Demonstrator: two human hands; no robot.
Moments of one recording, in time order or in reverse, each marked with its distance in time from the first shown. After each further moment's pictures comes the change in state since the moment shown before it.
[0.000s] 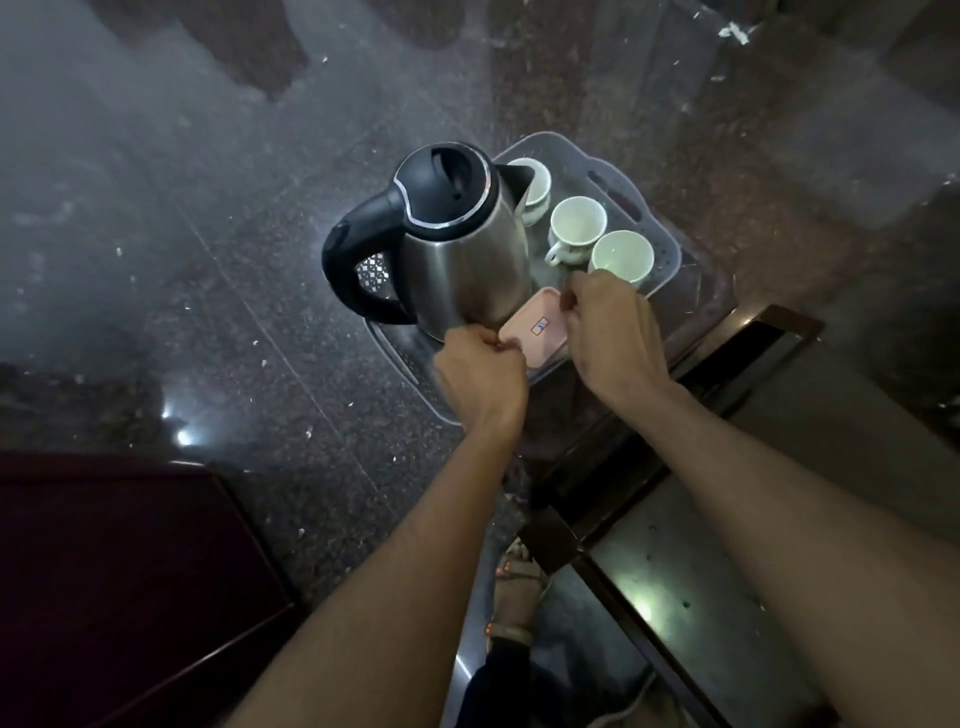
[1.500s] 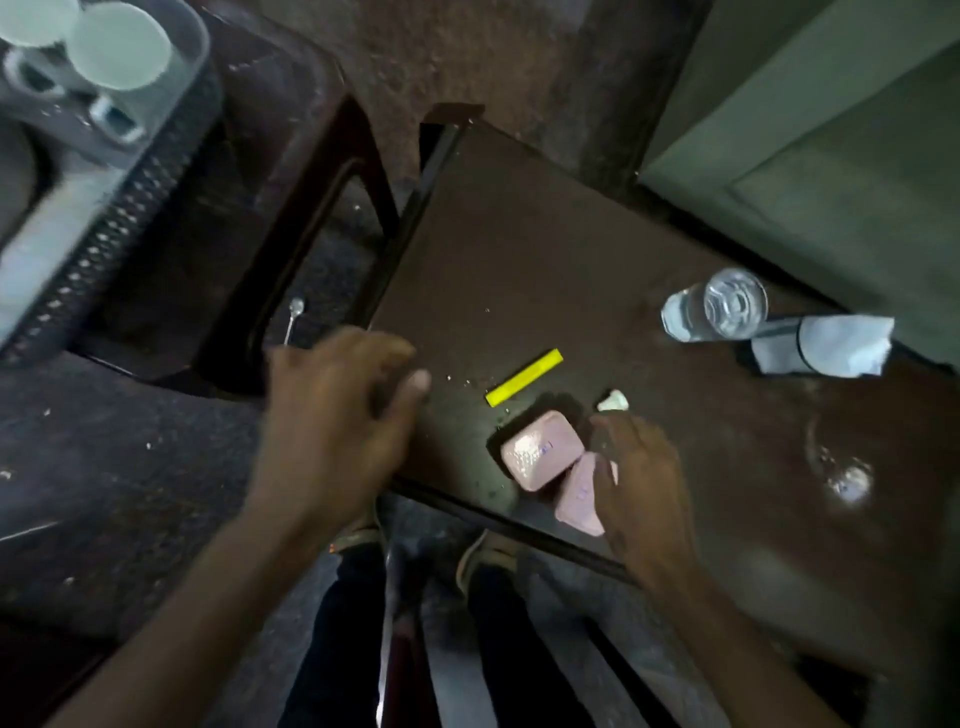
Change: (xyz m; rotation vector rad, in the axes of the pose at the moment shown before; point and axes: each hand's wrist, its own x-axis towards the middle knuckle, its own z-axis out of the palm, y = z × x) left_hand -0.186 -0.069 0.051 0.369 -0.678 0.961; right_hand -0.388 0.224 -0.008 0.050 -0.070 0.738
